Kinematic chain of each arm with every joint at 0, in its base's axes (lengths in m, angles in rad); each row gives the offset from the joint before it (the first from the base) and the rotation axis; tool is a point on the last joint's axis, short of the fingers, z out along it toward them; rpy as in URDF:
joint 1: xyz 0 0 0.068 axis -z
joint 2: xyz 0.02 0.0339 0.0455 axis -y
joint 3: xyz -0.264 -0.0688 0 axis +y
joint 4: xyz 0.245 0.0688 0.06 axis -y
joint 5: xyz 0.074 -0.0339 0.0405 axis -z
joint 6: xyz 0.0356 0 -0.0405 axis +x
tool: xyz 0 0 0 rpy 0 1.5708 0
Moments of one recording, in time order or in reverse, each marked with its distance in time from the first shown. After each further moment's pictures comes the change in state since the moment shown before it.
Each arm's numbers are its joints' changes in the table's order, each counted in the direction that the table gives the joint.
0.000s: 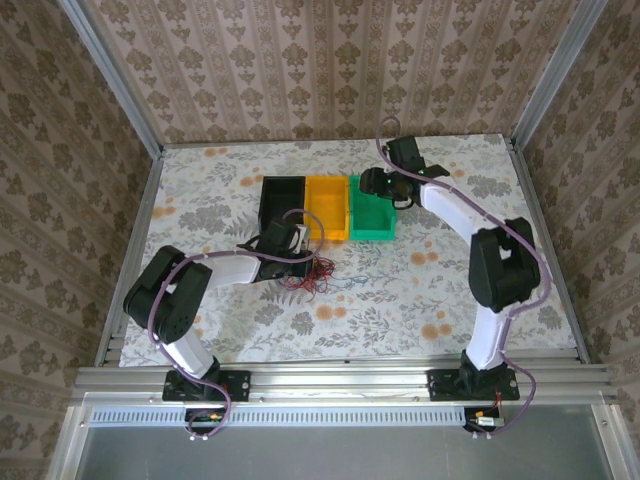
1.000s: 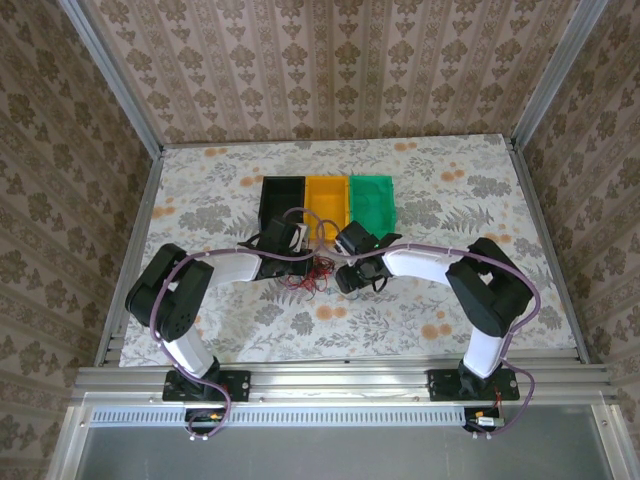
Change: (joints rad) left arm -0.006 -0.018 -0.021 -0.013 0.005 -0.001; right arm -0.401 0.065 0.440 -0.034 0.113 -0.208
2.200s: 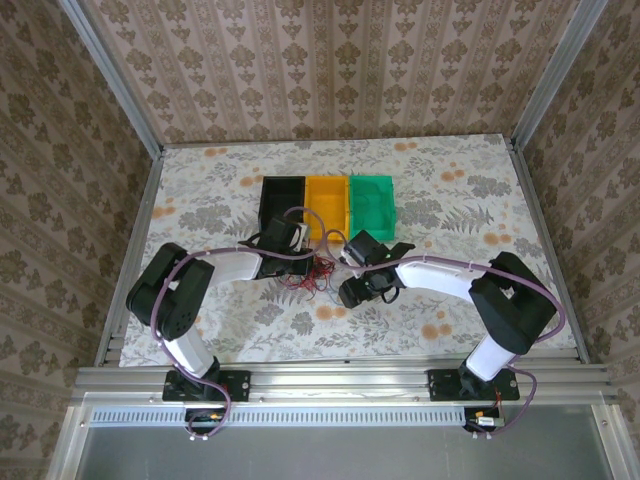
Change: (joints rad) left arm 0.001 -0.008 -0.013 -0.014 0.006 -0.002; right arm -0.027 0.146 0.116 -0.039 -0.112 0.003
